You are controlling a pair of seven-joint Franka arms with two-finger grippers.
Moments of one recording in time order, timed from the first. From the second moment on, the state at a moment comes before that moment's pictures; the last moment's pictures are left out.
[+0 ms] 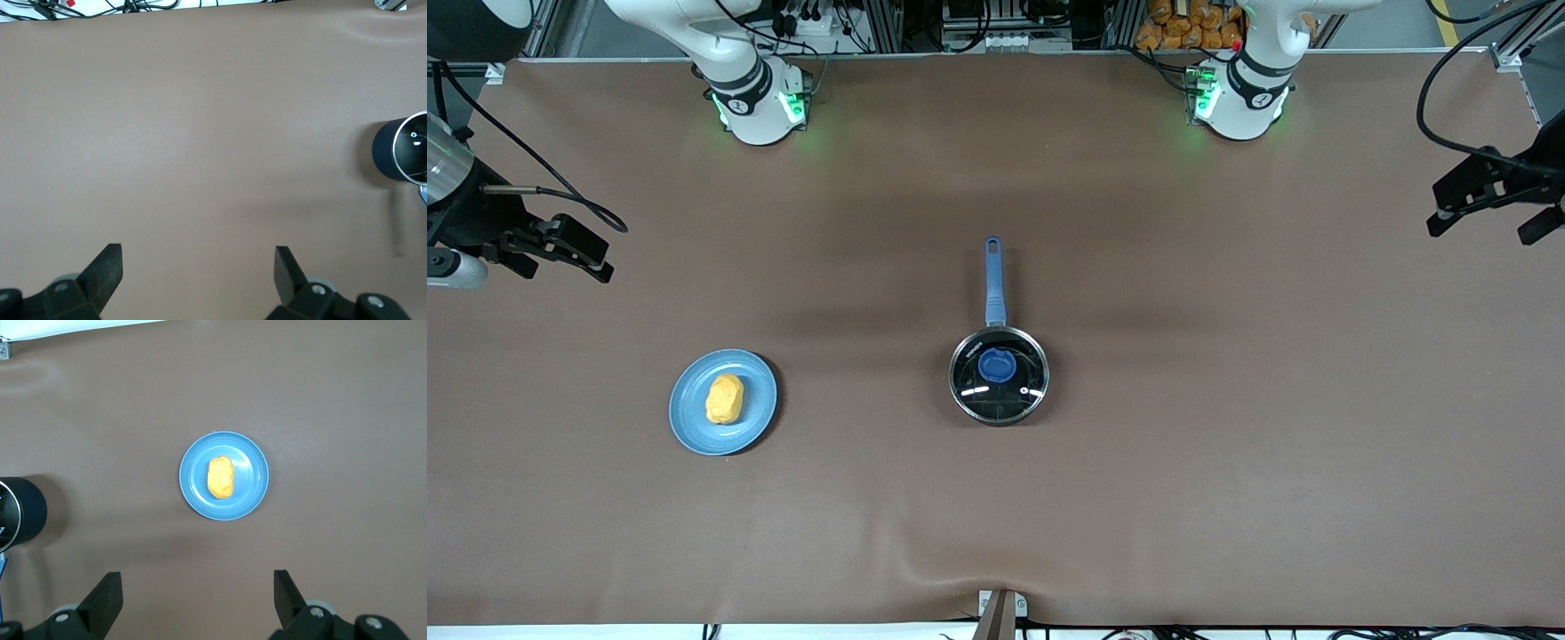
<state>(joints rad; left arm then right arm) -0.05 -0.03 0.00 -1.49 -0.03 1.61 0.06 0.13 0.01 -0.07 -1.60 0.02 1.71 0.14</state>
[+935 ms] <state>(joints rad) -0.03 -0.01 0.01 -1.53 -0.03 1.61 0.05 0.13 0.01 -0.07 -1.61 0.02 1.71 0.14</state>
